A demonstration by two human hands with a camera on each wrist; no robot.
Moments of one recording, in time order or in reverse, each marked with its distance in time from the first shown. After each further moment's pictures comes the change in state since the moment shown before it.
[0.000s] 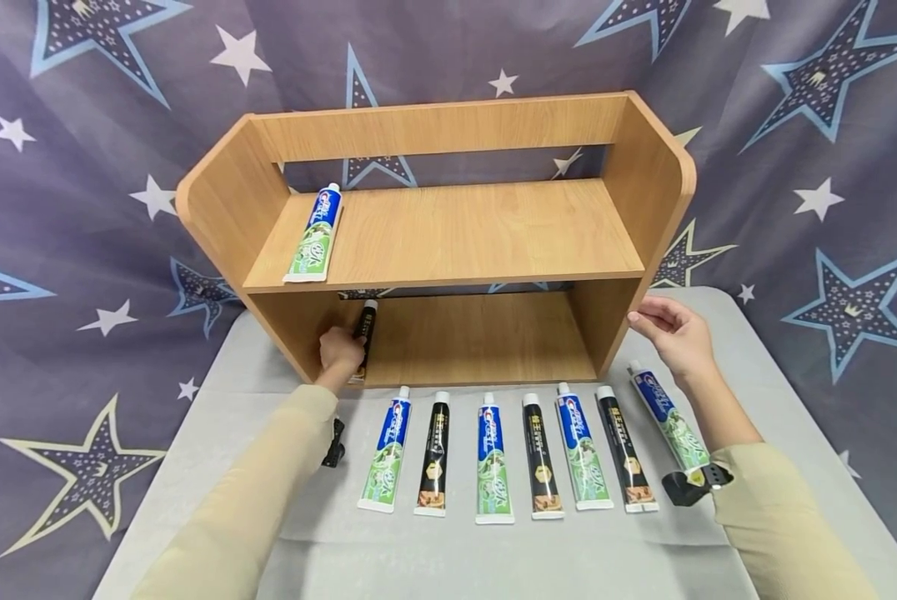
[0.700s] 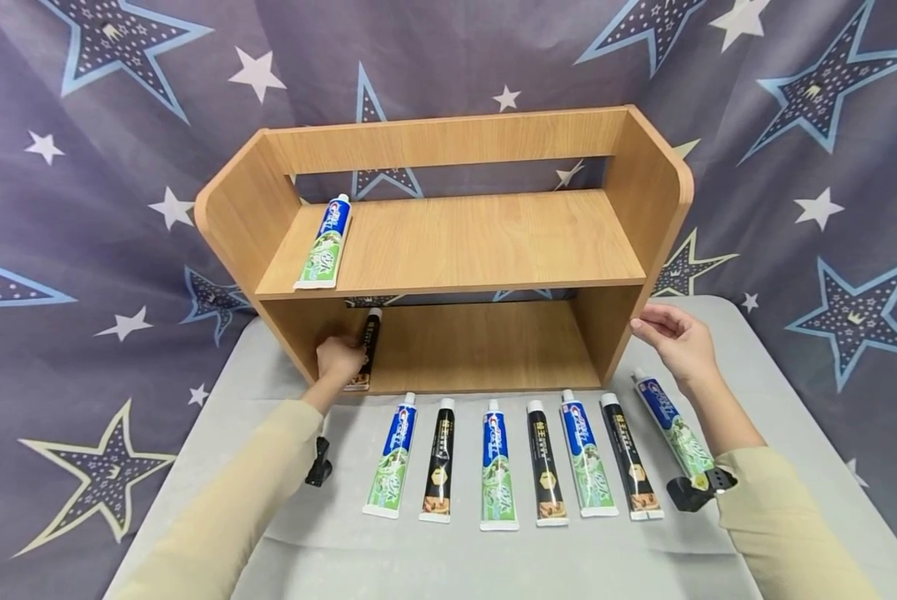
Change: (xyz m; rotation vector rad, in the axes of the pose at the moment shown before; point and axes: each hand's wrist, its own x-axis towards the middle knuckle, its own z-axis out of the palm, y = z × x) left_hand -0.019 -0.008 -0.026 -0.067 -0.012 0.122; right_hand 0.006 0.010 -0.012 -0.023 -0.038 -0.001
